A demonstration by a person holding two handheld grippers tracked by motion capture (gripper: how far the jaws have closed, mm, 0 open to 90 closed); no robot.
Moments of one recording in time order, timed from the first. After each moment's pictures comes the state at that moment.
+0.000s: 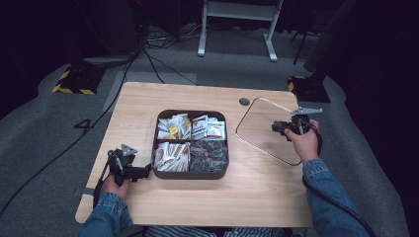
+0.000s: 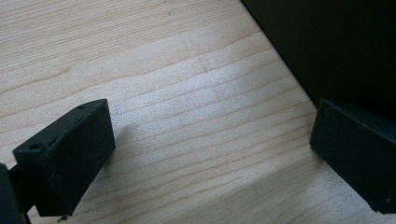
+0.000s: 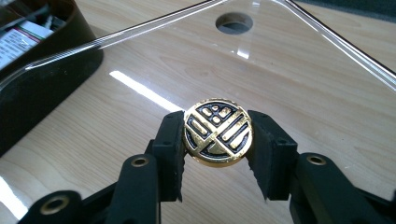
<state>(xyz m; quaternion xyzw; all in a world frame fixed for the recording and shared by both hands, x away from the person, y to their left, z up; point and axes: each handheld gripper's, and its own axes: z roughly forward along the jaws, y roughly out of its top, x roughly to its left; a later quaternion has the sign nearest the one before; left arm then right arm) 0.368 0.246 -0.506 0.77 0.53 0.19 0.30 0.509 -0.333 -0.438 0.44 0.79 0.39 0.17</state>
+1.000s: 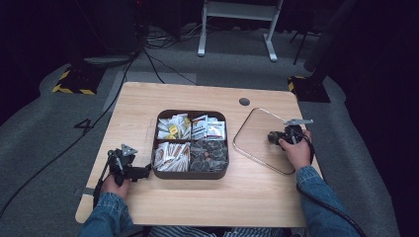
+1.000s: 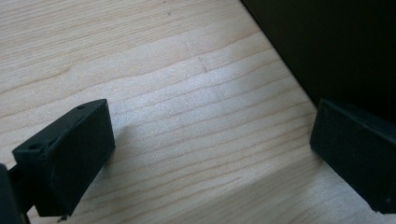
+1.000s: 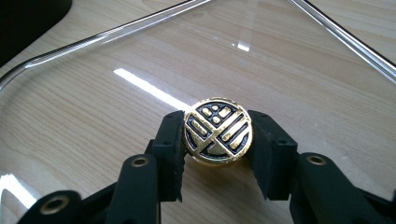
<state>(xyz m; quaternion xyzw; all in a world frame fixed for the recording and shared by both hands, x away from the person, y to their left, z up) 0.368 0.246 -0.506 0.77 0.53 0.19 0.30 0.508 -0.332 -0.490 0.45 0.80 0.37 0.16</state>
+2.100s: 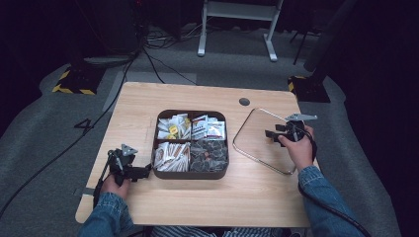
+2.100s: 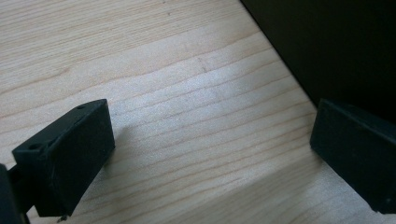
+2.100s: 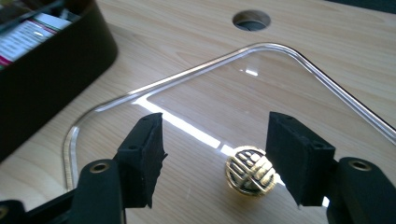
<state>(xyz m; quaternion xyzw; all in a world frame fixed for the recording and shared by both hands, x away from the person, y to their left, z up) 0.369 0.246 -0.506 0.77 0.53 0.19 0.30 0.493 -0.314 -0.447 0.43 0.79 0.40 0.17</state>
